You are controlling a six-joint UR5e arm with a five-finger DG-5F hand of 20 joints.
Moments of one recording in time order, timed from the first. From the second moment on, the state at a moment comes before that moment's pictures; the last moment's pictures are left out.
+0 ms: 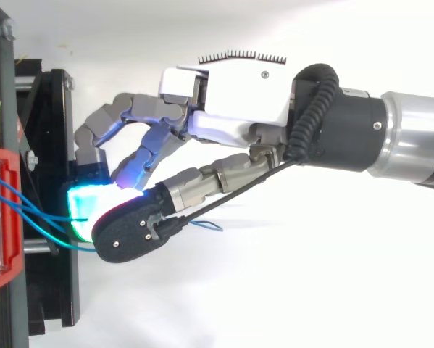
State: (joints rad) arm 0.10 -2.35 -1.09 -2.87 -1.35 0.02
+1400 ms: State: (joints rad) arm 0.09 -2.28 -1.10 -3.13 -1.42 0.03
